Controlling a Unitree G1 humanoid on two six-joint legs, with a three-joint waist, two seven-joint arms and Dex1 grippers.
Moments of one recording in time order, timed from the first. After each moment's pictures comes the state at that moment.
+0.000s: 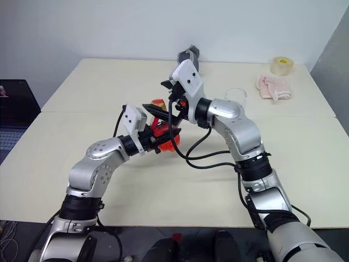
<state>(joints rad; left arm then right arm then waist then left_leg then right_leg) -0.49 0.42 -0.03 -0.06 -0.41 0.46 -0.72 -0.91 -0.23 0.18 0.00 0.30 0.57 0.70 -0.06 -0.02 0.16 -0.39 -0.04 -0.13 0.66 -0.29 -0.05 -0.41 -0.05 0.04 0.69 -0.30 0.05</state>
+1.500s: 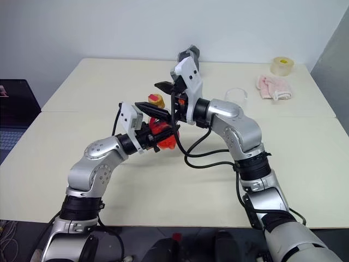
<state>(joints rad) -0.49 0.40 0.00 -0.07 -0.42 0.42 -0.75 -0.95 -0.14 0.14 0.05 0.42 0.62 0.70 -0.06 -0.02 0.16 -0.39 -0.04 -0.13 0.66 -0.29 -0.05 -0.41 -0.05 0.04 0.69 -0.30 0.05</state>
